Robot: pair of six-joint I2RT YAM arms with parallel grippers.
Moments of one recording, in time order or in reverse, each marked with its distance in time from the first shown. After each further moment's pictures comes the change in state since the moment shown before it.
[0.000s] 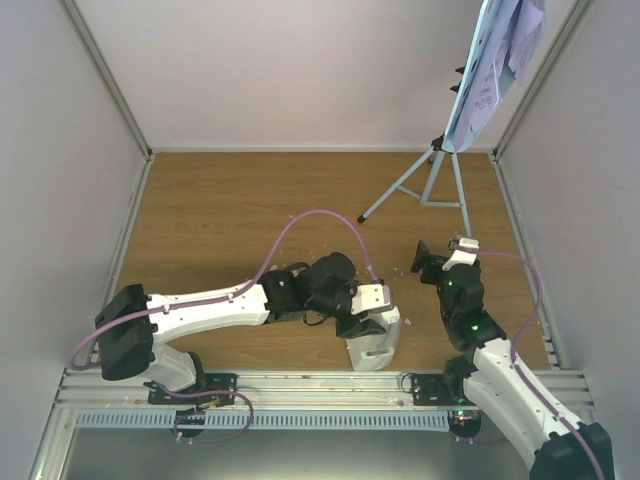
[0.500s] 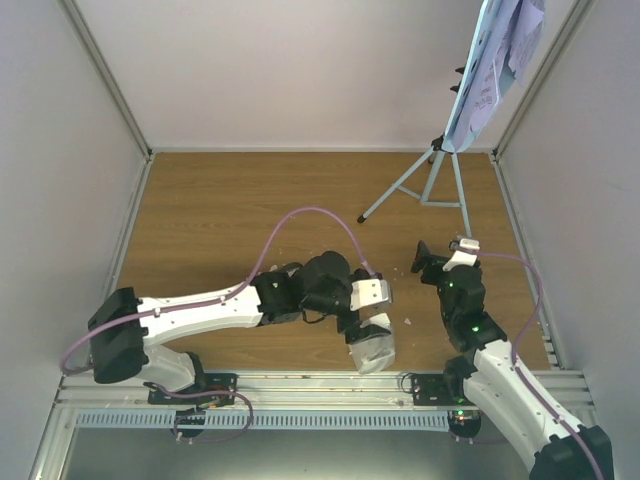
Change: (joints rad) left arm -0.016 -0.028 -0.025 0.084 -0.049 0.005; right arm 0.000 -0.018 -0.005 0.001 -0.001 0.000
